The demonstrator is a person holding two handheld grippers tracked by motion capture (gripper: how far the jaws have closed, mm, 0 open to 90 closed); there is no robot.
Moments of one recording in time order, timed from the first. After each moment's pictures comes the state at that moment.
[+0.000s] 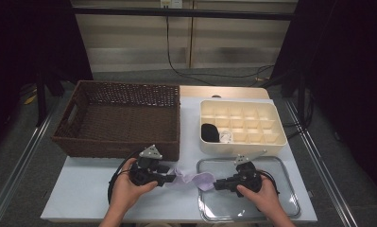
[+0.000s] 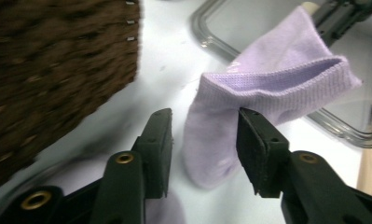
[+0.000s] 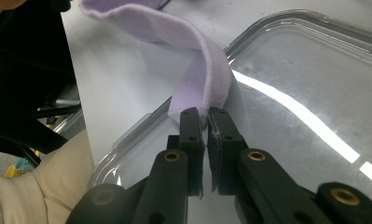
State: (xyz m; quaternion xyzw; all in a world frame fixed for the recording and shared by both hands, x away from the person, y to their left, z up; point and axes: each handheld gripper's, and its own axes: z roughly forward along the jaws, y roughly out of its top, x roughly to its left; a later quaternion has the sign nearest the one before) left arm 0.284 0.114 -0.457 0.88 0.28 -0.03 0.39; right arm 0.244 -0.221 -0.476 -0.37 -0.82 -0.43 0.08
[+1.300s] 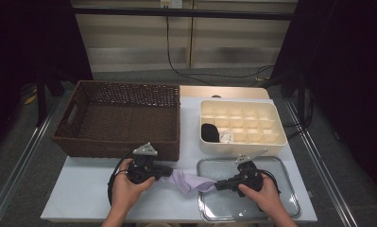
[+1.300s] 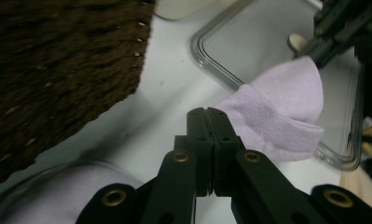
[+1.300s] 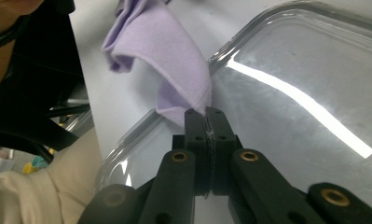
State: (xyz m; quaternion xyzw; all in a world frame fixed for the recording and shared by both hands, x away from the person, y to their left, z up) left arm 0.286 0.127 -0.453 0.83 0.33 -0.04 0.44; right arm 0.247 -0.226 -0.477 -0.37 -0.82 -0.43 0.11
